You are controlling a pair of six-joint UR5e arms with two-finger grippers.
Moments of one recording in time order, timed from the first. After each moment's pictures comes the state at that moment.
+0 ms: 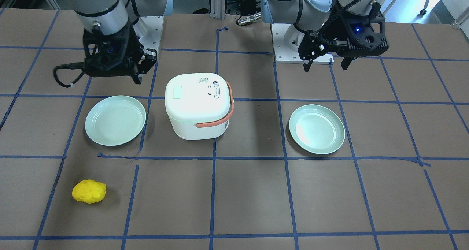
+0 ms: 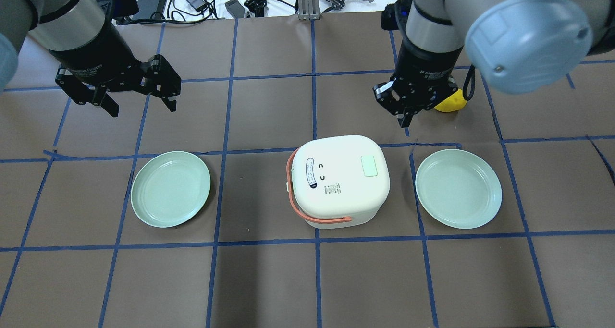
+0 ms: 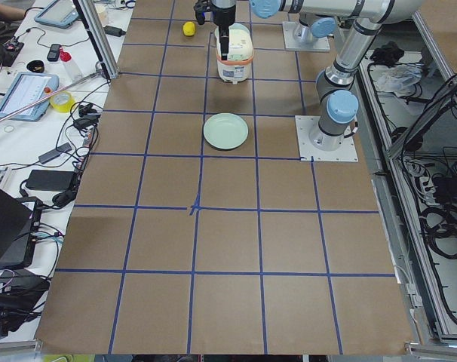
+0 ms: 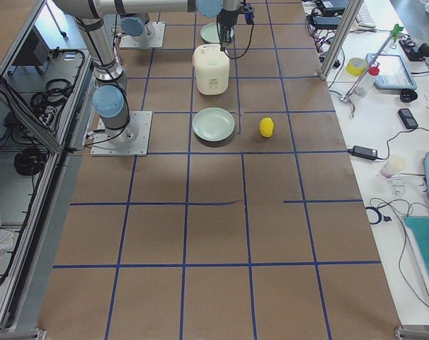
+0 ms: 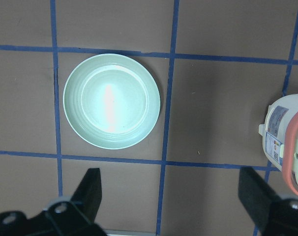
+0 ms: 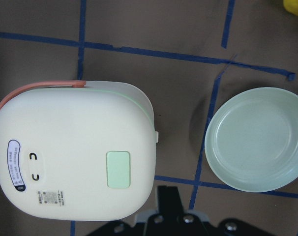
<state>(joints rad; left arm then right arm) -1.55 -1.50 -1.59 -1.62 1.59 -0.05 1.75 -1.52 1.62 -1.56 -1.52 0.02</state>
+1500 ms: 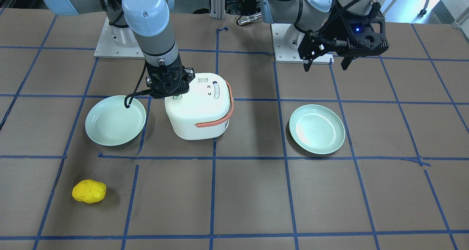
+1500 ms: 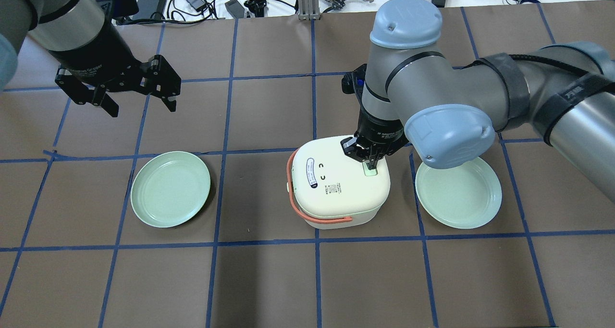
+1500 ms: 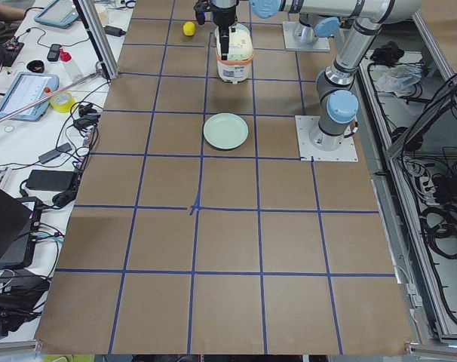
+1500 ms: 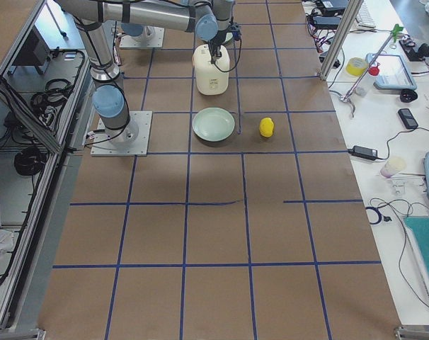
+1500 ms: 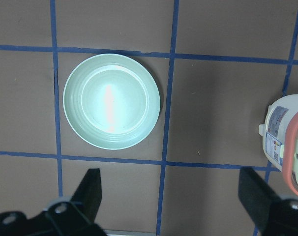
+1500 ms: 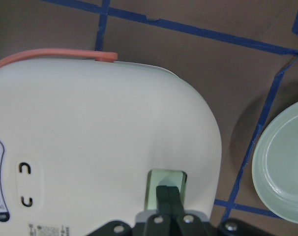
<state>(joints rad) -1.55 -1.50 -1.59 -1.62 1.59 -0.05 1.82 -1.49 1.81 -1.77 -1.52 0.02</state>
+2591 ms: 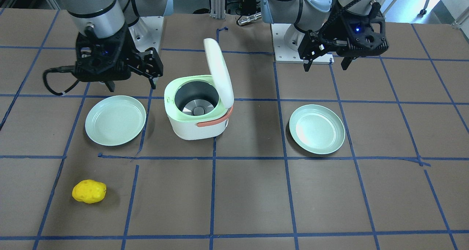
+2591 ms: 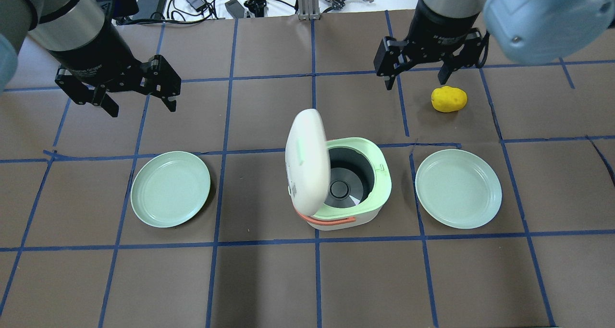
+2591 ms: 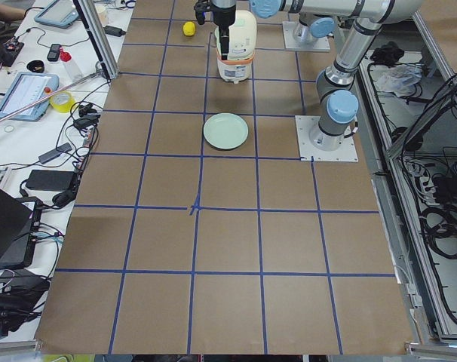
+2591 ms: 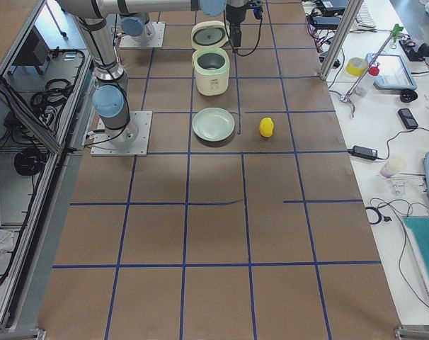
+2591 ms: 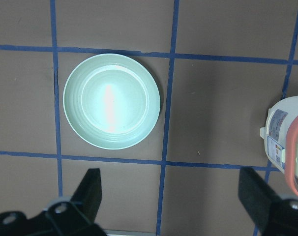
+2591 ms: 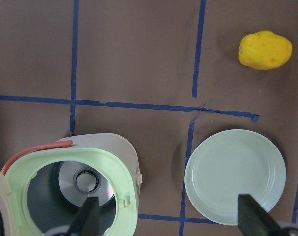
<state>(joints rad) -1.55 -1.50 -1.59 -1.62 1.59 -0.05 1.65 -1.50 1.48 -1.59 -1.54 0.02</state>
